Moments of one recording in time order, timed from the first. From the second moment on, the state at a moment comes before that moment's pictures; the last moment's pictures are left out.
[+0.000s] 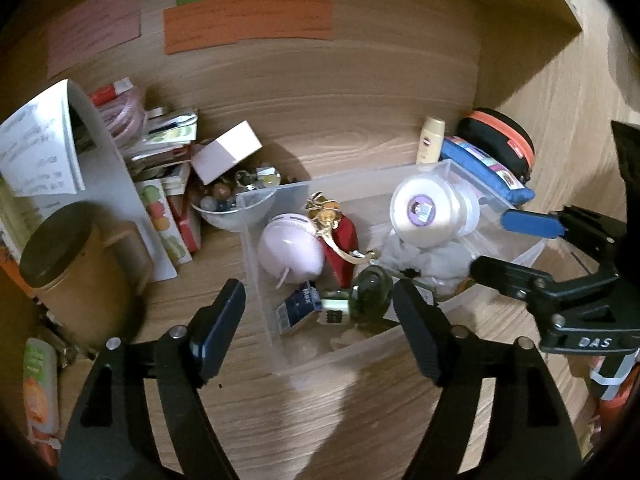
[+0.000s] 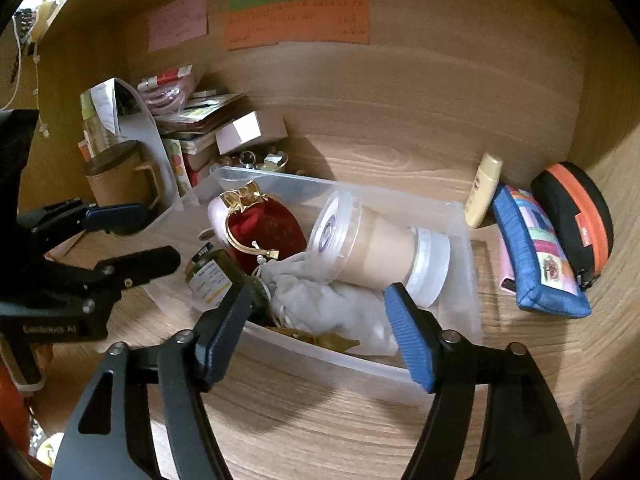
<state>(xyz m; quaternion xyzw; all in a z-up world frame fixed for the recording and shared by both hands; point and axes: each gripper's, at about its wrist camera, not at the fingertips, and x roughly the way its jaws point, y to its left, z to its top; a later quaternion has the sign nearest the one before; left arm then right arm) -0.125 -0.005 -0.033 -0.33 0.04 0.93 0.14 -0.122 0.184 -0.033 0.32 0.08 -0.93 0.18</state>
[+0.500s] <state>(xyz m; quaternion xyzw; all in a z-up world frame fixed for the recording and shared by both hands) -0.099 -0.021 -0.025 -0.31 0.01 0.95 0.07 -0.103 0.192 -0.021 0.32 0.05 -0.93 0.16</state>
